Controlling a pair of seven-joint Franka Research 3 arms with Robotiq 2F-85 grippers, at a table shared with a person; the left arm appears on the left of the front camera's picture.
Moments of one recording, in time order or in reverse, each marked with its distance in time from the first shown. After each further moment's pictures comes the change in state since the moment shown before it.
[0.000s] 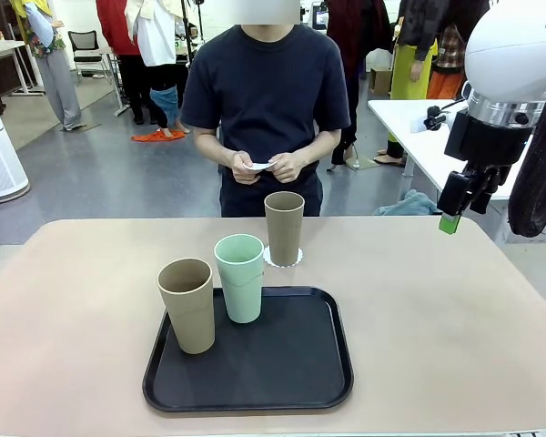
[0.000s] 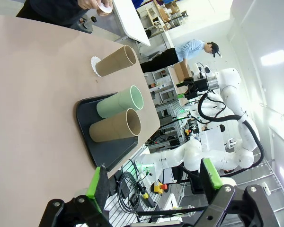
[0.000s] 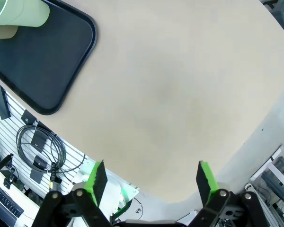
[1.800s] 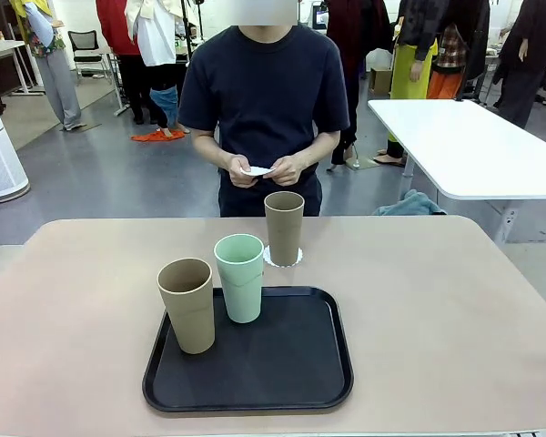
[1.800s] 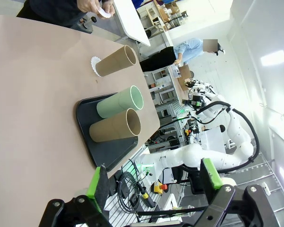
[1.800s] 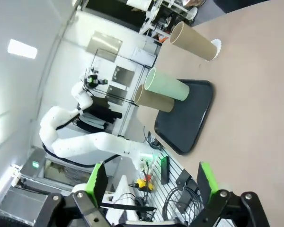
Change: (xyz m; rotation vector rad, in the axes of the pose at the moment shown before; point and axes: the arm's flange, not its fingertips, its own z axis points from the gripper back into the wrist) left arm 0.000 0.000 0.000 0.000 -0.001 0.001; right arm -0.261 -0.145 -0.082 1.087 -0.747 -0.421
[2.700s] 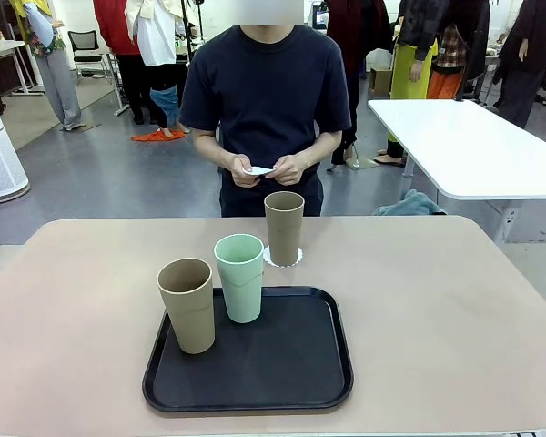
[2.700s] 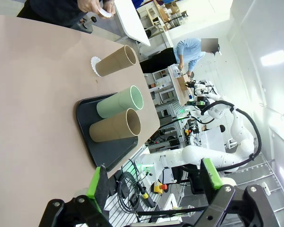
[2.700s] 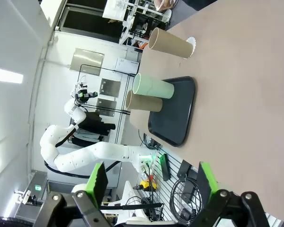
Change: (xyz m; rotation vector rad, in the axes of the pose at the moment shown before) left arm 0.000 0.000 0.000 0.000 0.000 0.000; right arm -0.004 0.023 0.048 -0.106 -0.029 -0.124
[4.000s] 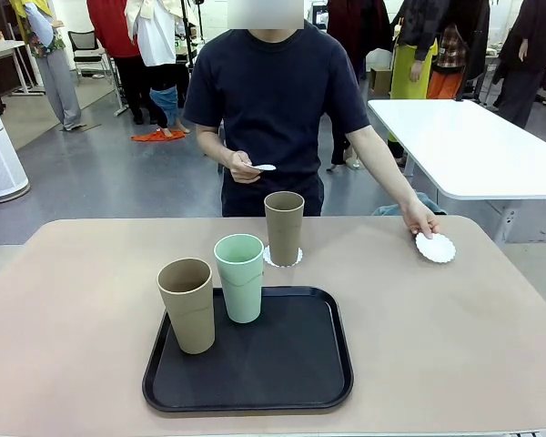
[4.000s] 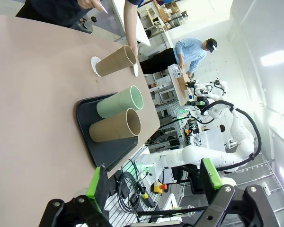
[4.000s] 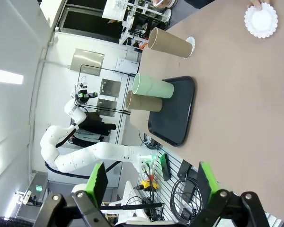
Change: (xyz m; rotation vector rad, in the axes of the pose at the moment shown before) left arm 0.000 0.000 0.000 0.000 0.000 0.000; right arm 0.000 -0.002 0.000 0.001 0.001 -0.006
